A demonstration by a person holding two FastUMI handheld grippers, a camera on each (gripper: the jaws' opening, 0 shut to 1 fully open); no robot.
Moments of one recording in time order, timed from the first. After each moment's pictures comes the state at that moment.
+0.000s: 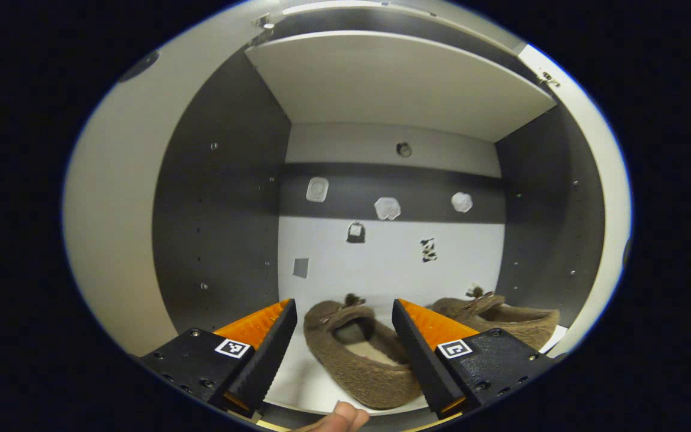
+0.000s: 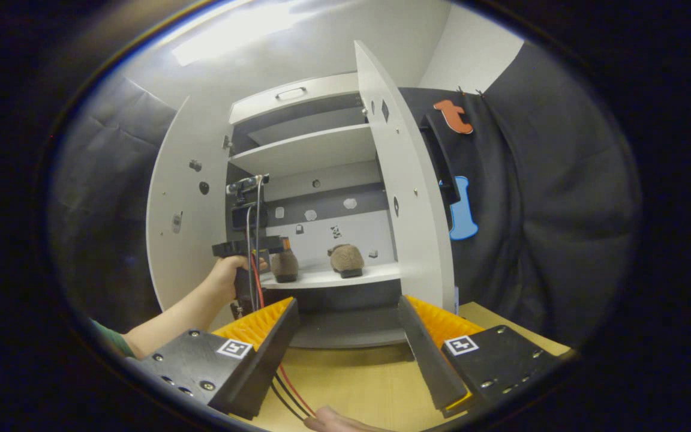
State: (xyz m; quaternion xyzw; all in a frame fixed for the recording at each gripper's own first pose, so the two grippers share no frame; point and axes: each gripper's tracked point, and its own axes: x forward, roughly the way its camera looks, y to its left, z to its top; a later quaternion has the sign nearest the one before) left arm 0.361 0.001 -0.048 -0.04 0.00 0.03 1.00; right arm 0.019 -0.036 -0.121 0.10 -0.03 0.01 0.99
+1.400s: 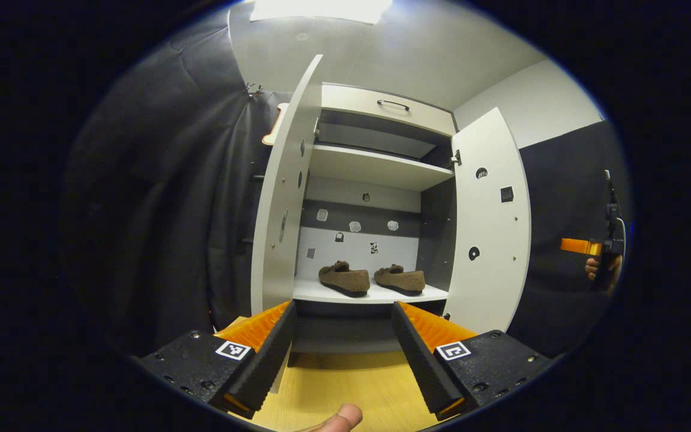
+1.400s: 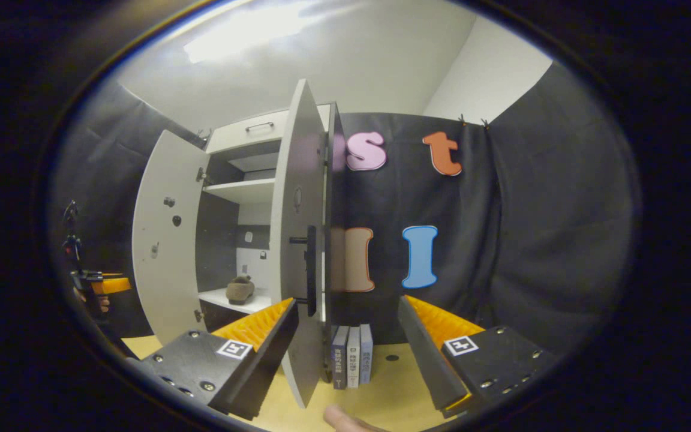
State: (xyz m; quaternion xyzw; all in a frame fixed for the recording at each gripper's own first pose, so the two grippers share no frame) left arm -0.022 0.017 -0.043 -0.09 -0.02 -0.05 0.99; right arm 0.024 -0.255 0.029 0.02 -0.03 0.02 1.00
